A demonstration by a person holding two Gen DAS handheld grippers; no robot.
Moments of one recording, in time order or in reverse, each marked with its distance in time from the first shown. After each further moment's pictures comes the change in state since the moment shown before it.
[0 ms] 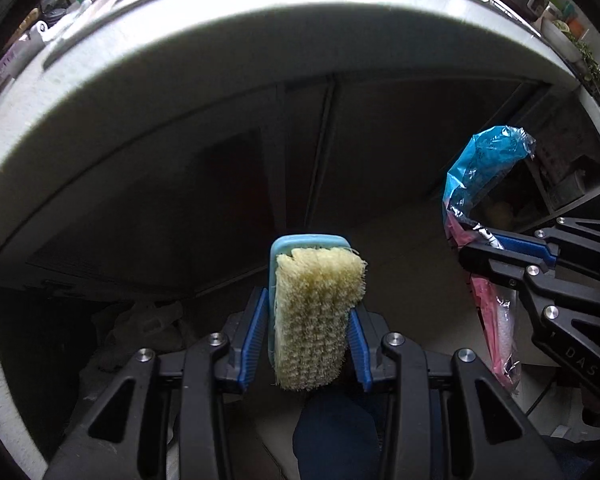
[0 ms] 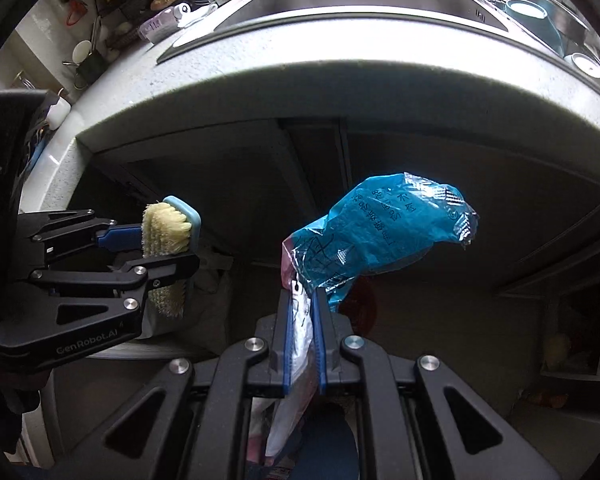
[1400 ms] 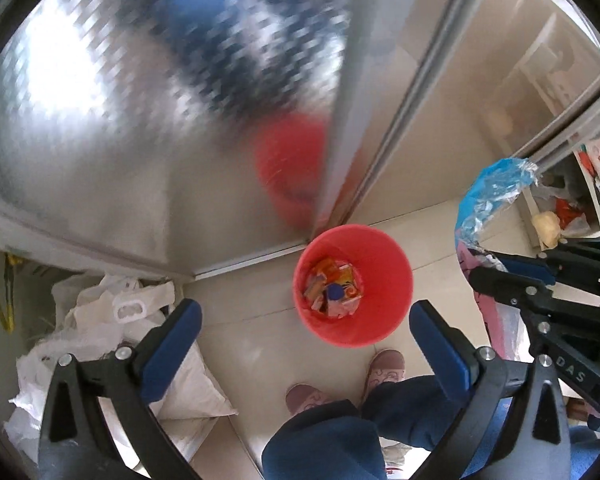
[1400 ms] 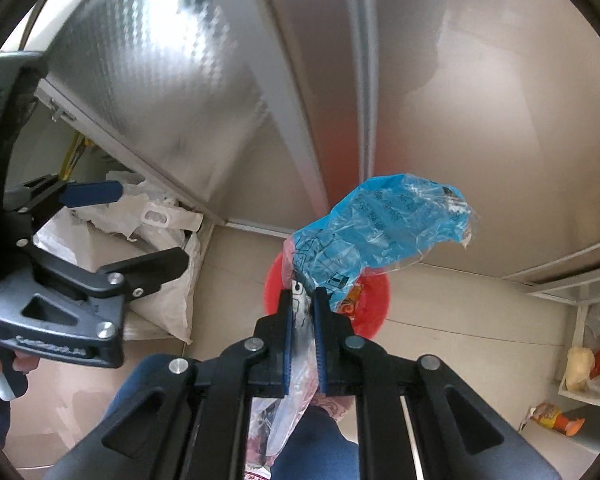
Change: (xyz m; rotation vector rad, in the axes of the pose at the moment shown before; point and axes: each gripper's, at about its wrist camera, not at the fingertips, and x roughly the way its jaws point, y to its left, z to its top) left arm 0.147 0.053 -0.049 -0.131 0.005 0.075; right arm 0.170 -0.034 -0.044 -0.081 0.117 0.043
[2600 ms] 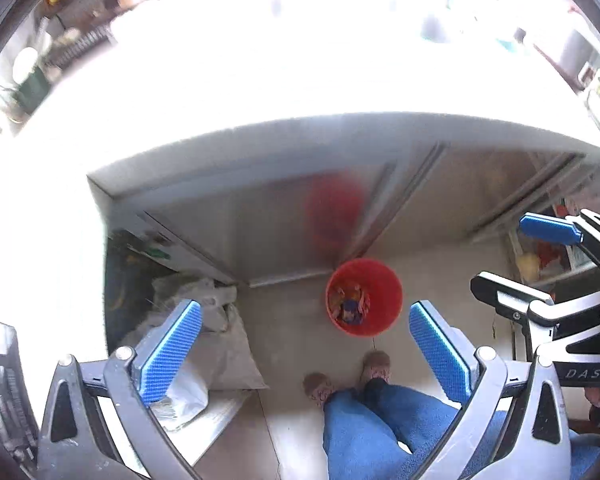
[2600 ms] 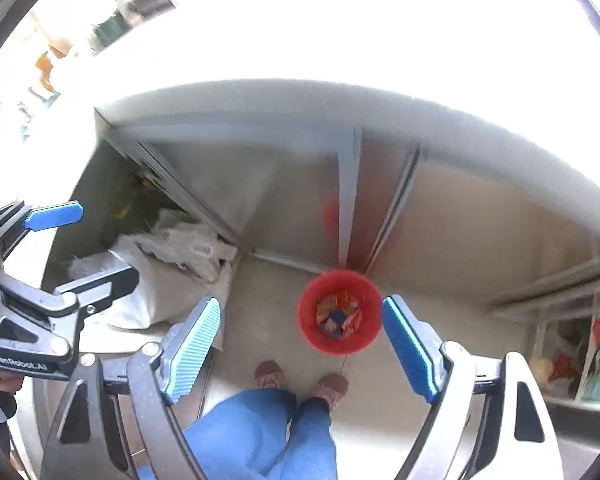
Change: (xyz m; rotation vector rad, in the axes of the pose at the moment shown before) left arm -0.258 0.041 0.012 -0.095 -0.116 0.073; right arm -0.197 0.108 0.055 -0.064 -0.126 -0.070
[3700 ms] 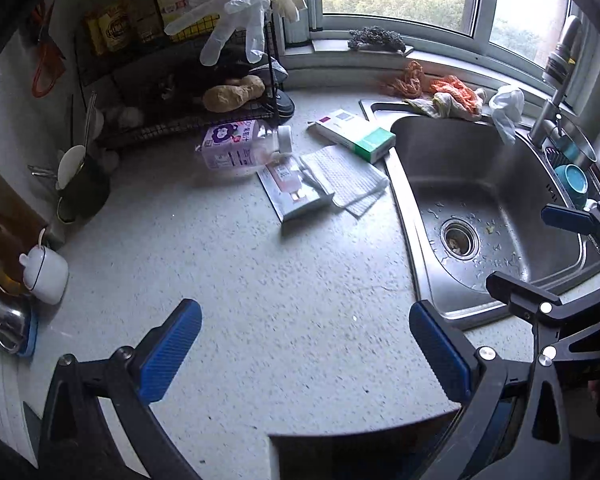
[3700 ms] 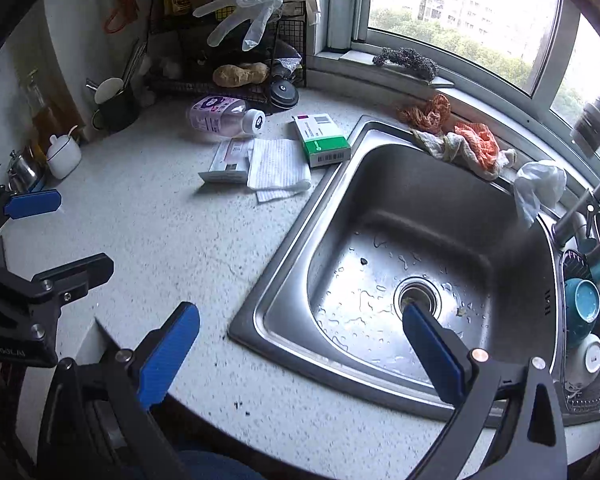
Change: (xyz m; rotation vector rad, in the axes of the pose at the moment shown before) left arm -0.034 0.175 0.222 -0.086 -0.151 0.095; right arm -0.019 0.035 0.240 -0.165 -0.164 -0.067
